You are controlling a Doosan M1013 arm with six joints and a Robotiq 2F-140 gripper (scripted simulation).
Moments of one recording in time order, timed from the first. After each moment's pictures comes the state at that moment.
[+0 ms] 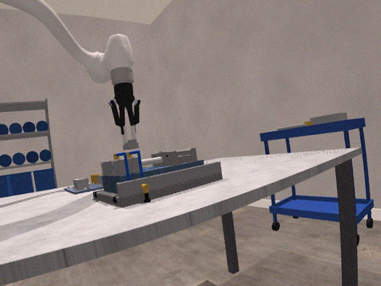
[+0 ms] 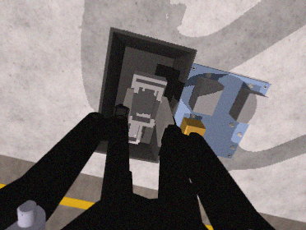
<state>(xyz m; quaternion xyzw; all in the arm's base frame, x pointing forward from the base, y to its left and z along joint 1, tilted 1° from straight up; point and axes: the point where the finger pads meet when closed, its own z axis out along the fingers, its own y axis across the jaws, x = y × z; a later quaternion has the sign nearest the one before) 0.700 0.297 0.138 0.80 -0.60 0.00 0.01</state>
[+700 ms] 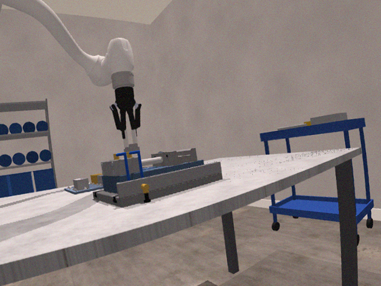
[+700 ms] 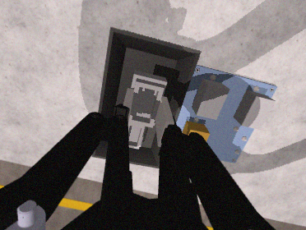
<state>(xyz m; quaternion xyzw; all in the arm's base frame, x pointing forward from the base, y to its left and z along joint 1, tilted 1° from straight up) 0.702 0.298 0.122 0.80 -0.60 0.00 0.01</state>
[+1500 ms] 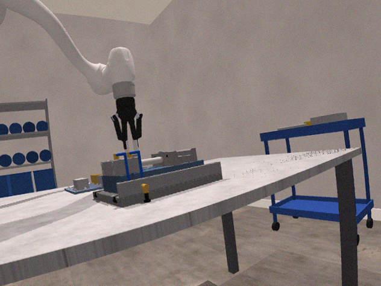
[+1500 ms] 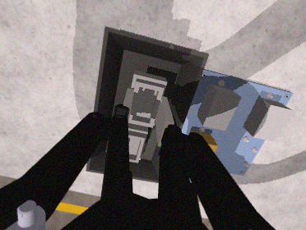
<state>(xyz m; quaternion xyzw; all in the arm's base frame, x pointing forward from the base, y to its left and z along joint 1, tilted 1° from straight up) 0.701 0.297 0.080 0.80 -0.60 0.00 0.01</state>
